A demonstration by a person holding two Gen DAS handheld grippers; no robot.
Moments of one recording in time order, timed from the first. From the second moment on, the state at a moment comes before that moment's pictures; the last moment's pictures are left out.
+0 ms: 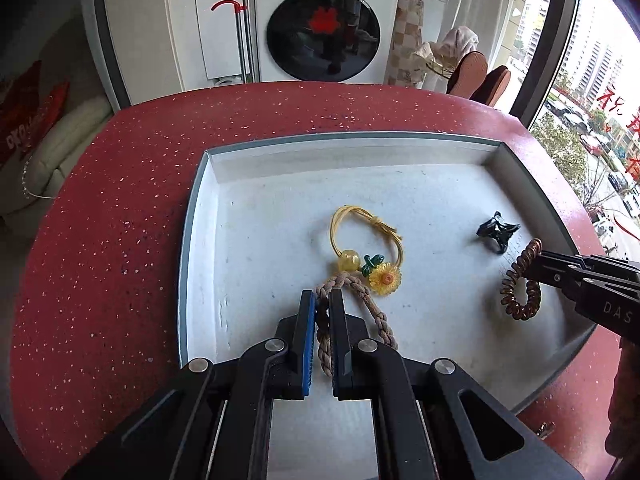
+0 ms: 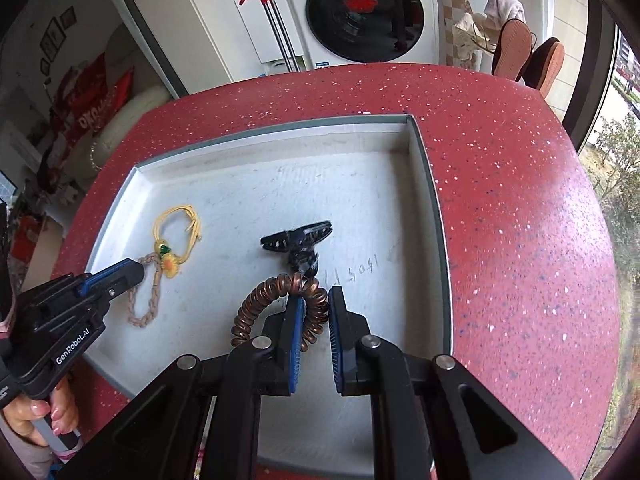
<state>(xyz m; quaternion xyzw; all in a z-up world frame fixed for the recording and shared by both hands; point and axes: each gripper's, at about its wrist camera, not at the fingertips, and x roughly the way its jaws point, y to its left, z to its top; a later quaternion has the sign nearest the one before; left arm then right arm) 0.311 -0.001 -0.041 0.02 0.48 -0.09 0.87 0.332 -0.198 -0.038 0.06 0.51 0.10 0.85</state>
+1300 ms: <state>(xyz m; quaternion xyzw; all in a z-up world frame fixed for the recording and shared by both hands) 0.289 -0.010 -0.014 0.06 0.42 -0.06 0.91 0.269 -0.216 0.012 0.13 0.45 0.13 0.87</state>
